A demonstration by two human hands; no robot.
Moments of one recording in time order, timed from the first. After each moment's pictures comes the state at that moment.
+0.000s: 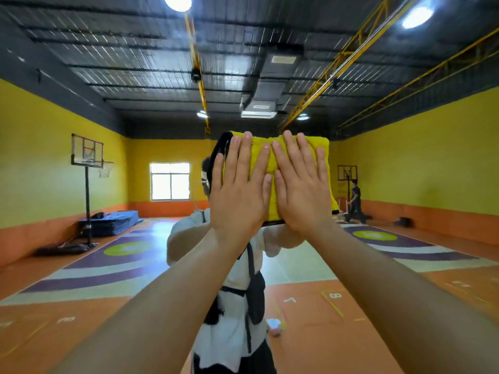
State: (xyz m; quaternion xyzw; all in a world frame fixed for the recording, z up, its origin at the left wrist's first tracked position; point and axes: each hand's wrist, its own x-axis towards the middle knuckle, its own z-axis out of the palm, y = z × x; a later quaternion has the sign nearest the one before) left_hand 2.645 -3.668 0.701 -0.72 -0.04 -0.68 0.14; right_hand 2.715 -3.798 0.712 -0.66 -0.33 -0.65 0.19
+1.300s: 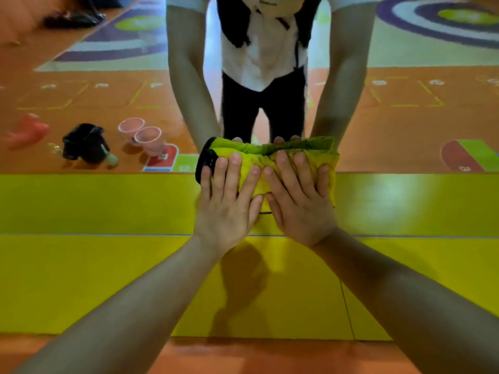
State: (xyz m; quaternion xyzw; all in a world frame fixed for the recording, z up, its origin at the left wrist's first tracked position) left_hand 2.585 -3.669 0.008 -0.89 -0.06 -0.43 0.11; right_hand 2.700 -3.820 0.011 -0.71 -0.49 -0.49 0.13
